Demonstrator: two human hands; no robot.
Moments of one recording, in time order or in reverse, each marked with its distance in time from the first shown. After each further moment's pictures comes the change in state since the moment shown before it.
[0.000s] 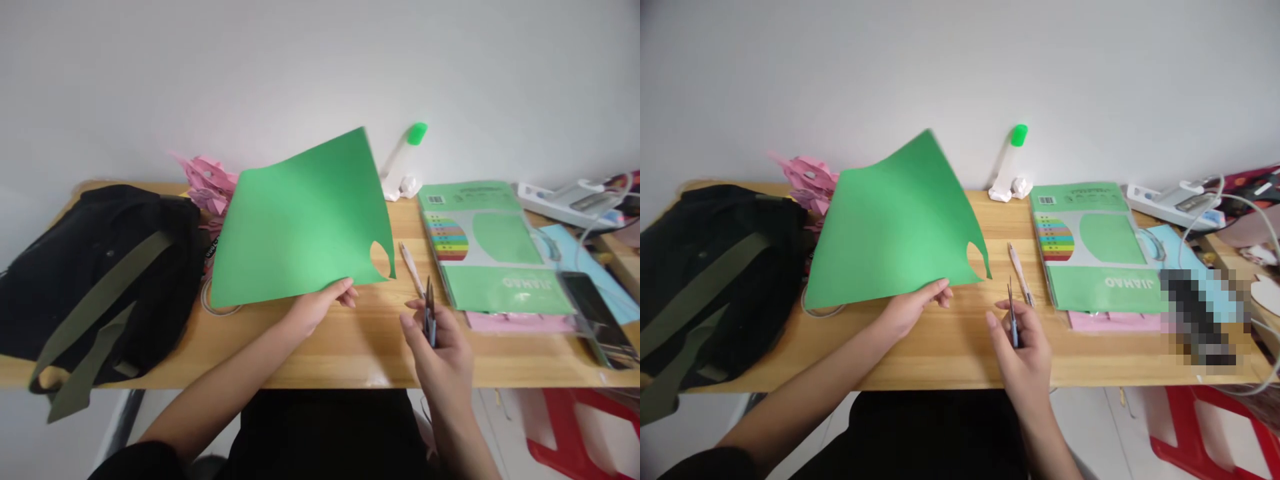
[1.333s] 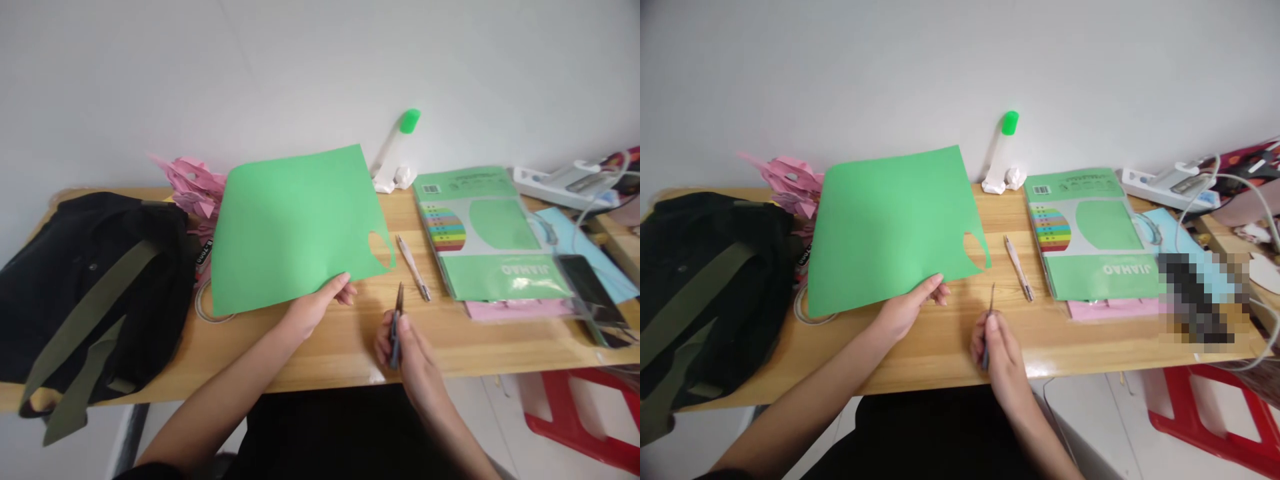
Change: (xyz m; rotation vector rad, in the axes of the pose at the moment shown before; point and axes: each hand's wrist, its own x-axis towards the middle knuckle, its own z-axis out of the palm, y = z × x) left_hand 0.001 -0.001 -0.001 0.009 0.008 -0.032; right_hand -0.014 0.014 0.017 0.391 -0.296 0.340
